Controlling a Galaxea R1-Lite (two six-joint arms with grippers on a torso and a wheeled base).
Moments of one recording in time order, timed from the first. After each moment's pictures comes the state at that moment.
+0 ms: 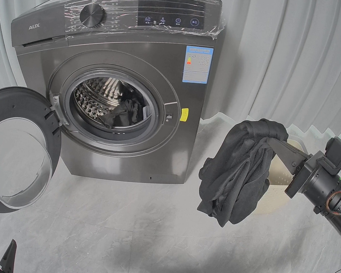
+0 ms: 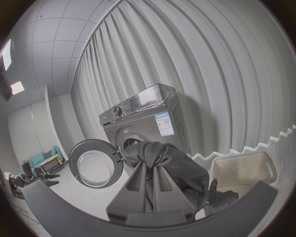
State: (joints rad) left arm 0.00 0.02 -0.02 0.00 0.01 -0.04; right arm 0.64 1.38 -0.47 -1.08 -0.02 0.15
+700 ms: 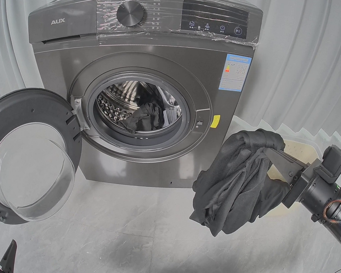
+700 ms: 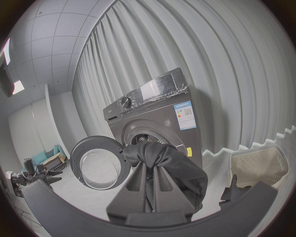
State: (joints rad) left arm 0.00 0.02 -0.02 0.00 0.01 -0.04; right arm 0.66 1.38 -0.43 -1.08 -0.03 0.15
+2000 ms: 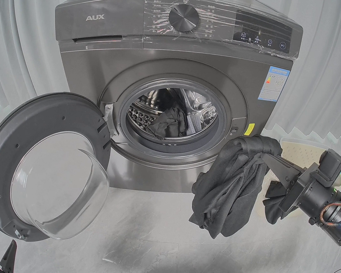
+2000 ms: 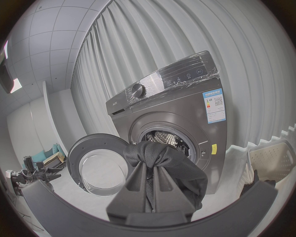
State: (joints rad) left arm 0.00 0.02 -0.02 0.00 0.01 -0.05; right arm 0.66 1.39 -0.41 -1.08 -0.03 0.15
